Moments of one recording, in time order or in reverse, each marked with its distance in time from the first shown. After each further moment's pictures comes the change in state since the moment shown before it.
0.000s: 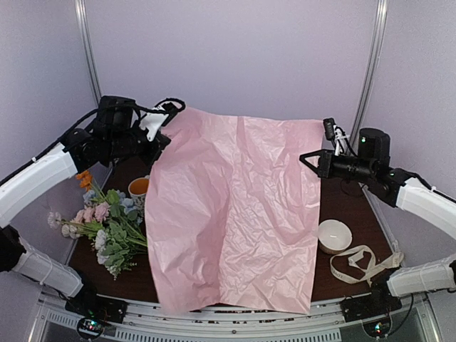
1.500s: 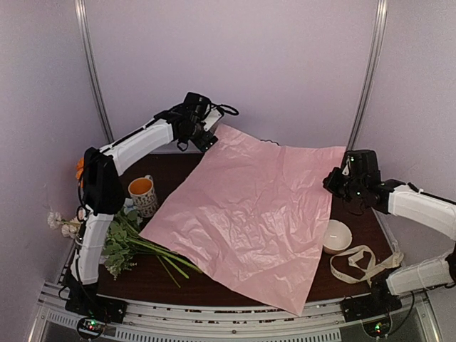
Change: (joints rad) left arm 0.038 1.043 1.024 -0.144 -0.294 0.118; right arm -0.062 0.032 -0.118 -0.182 0.526 0.362
